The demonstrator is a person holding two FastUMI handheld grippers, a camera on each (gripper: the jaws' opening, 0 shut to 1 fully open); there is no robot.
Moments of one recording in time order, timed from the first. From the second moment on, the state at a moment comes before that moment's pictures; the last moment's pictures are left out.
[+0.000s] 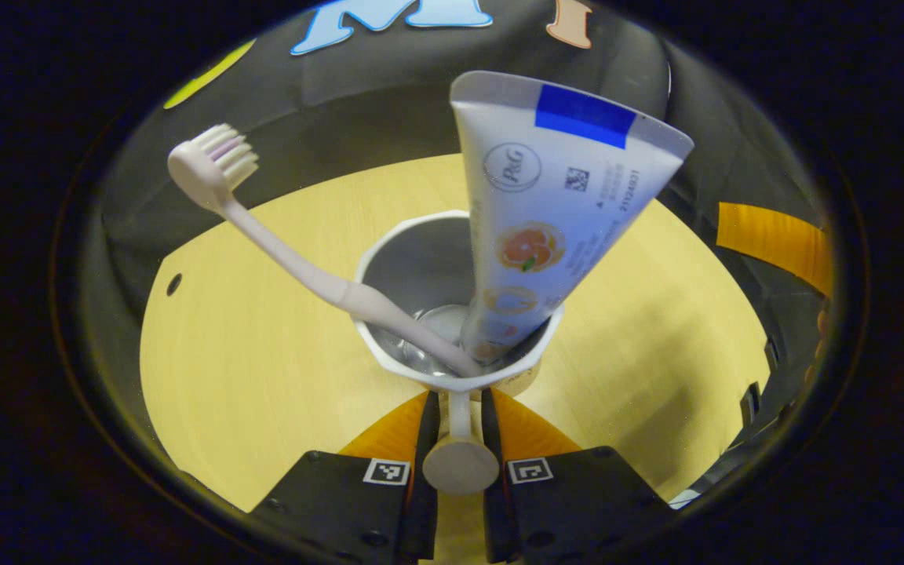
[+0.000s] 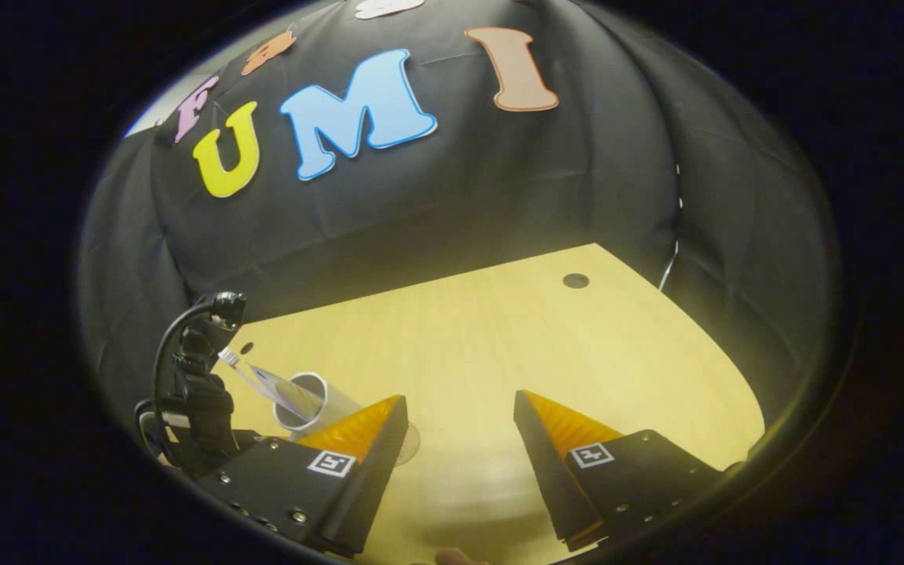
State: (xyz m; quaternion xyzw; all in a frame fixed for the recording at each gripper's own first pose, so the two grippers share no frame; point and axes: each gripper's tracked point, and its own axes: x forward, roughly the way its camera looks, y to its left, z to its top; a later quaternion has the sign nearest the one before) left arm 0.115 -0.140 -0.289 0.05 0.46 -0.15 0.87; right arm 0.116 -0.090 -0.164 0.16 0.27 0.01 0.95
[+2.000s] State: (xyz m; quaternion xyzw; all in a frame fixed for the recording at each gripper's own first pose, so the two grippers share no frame) left arm 0.071 -0.121 -0.111 -0.02 0.18 -0.06 0.98; right arm 0.071 -0.078 -0.068 0.06 0.16 0.06 0.98
